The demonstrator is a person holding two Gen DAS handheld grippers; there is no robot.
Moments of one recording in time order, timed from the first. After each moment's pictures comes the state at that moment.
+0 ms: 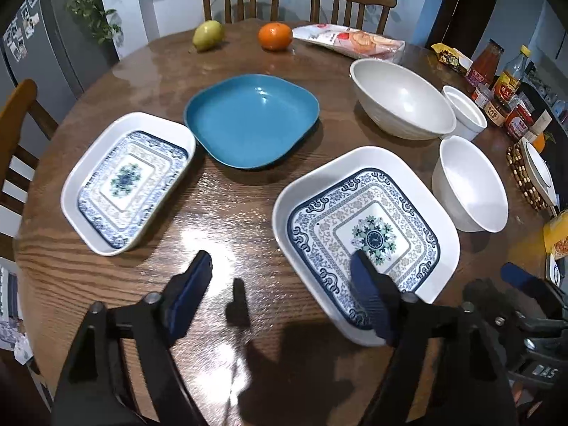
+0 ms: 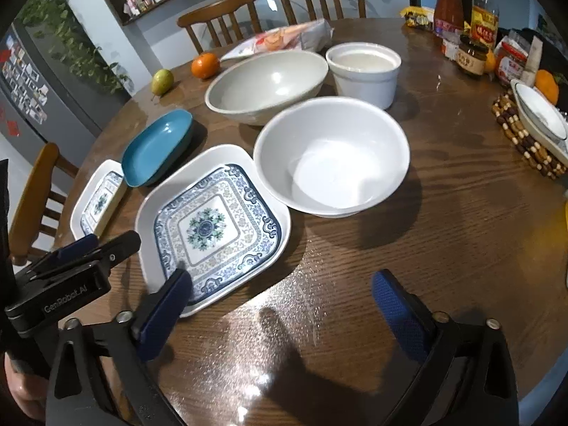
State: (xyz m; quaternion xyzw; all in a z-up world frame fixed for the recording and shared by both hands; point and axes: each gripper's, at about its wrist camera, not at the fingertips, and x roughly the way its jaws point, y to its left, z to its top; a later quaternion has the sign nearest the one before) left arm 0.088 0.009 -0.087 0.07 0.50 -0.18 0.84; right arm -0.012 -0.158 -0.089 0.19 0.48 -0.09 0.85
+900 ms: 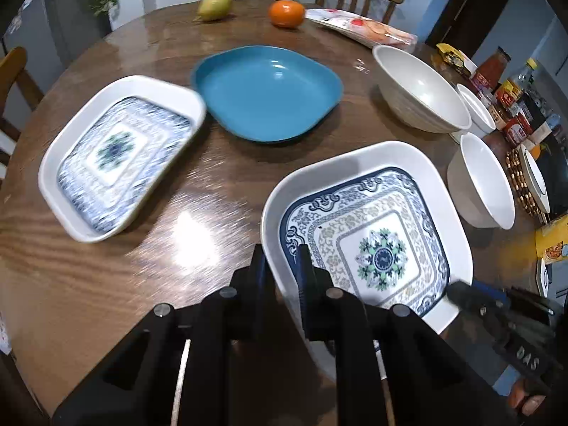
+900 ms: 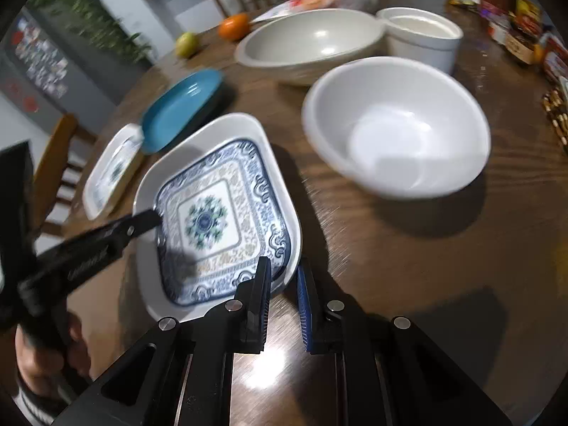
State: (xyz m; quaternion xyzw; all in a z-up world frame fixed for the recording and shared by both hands) left arm 0.099 0.039 -0.104 0.03 0.53 -0.20 0.83; right arm -0.001 -0.139 -0.106 0.19 0.53 -0.01 0.83
